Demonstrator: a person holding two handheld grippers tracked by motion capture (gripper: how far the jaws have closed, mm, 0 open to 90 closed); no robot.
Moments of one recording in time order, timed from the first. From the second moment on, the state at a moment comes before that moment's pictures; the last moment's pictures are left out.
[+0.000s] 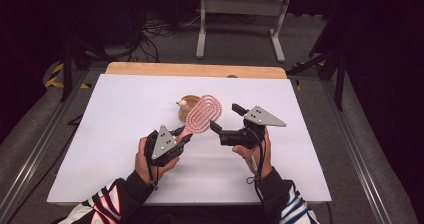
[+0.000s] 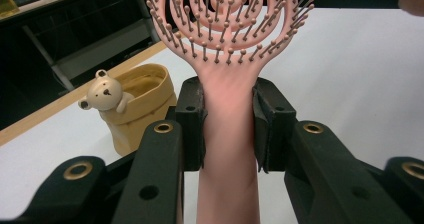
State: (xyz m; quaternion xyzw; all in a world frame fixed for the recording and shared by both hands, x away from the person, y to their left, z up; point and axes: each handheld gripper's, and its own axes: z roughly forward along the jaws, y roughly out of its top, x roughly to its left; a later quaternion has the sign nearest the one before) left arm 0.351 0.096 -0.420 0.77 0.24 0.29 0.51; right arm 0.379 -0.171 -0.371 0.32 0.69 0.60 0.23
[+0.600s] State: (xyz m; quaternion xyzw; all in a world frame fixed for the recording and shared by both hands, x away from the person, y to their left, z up) left arm 0.347 0.094 -0.421 0.75 0.24 0.31 0.53; right arm 0.386 -0.142 -0.372 0.33 0.68 0.63 0.19
